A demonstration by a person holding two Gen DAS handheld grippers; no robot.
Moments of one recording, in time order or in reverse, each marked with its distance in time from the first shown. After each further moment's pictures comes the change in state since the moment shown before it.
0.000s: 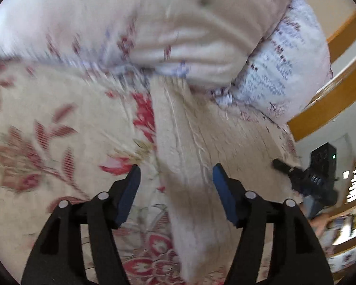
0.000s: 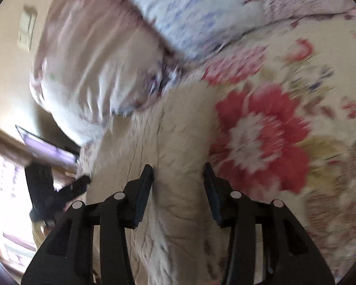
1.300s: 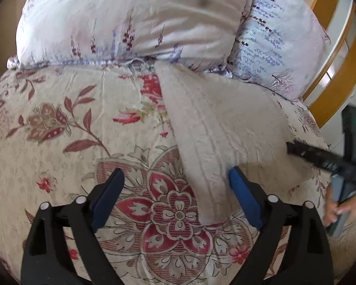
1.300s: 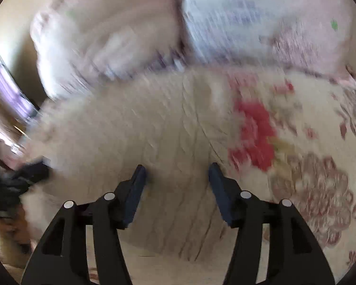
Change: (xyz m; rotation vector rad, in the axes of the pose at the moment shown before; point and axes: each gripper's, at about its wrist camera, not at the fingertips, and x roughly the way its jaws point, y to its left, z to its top) left arm -0.019 -0.030 -0.073 0.116 -0.052 0.167; right arm 0.008 0.051 -0.064 -0.383 -0.027 -0.331
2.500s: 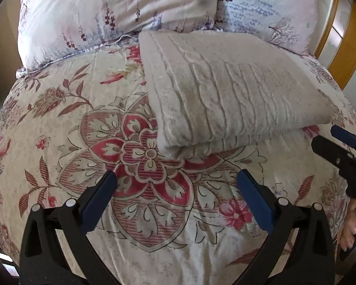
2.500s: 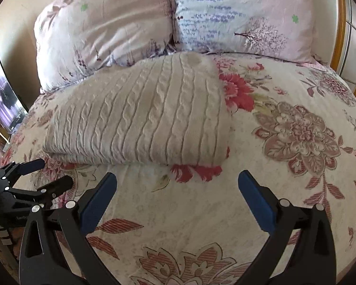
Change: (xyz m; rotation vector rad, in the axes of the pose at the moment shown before) left arm 0.011 -0.049 -0.059 0.154 0.090 0.207; right arm -0.031 0.029 -0.087 0.010 -0.084 -0.145
